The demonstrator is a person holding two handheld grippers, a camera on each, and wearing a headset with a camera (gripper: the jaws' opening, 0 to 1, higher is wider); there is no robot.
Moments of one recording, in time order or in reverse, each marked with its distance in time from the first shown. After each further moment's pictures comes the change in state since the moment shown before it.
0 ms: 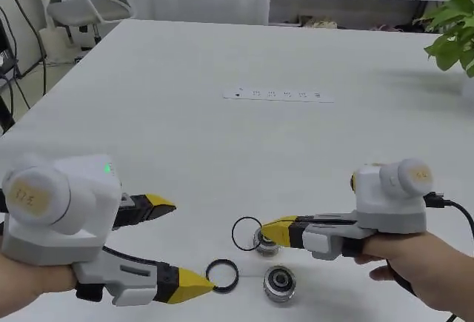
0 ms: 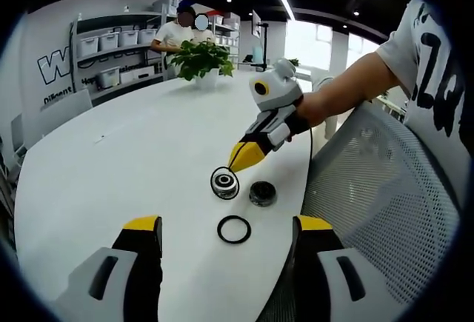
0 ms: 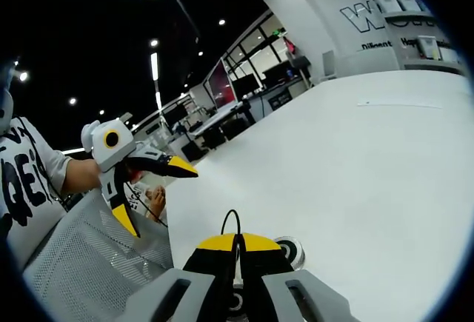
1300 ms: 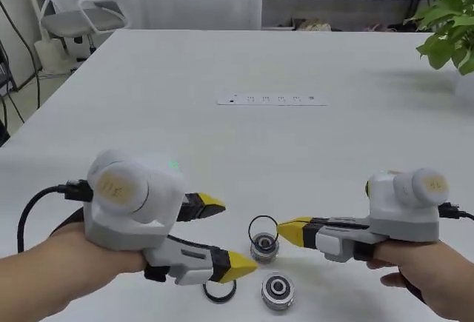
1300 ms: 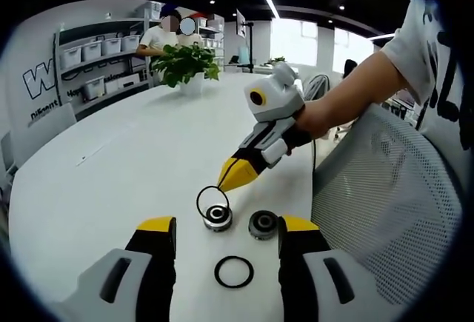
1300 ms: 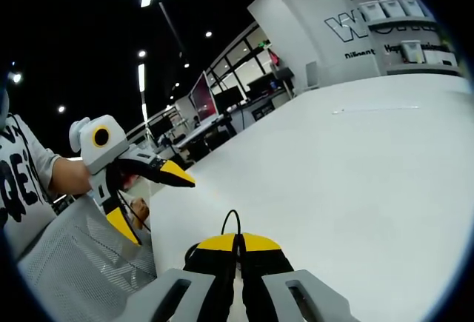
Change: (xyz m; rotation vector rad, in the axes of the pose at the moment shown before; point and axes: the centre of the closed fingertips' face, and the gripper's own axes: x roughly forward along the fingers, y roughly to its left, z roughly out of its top) left arm 0.050 -0.005 0.034 0.070 -0.015 -0.056; right arm -0.023 -0.031 0.004 0.019 -0.083 -0.096
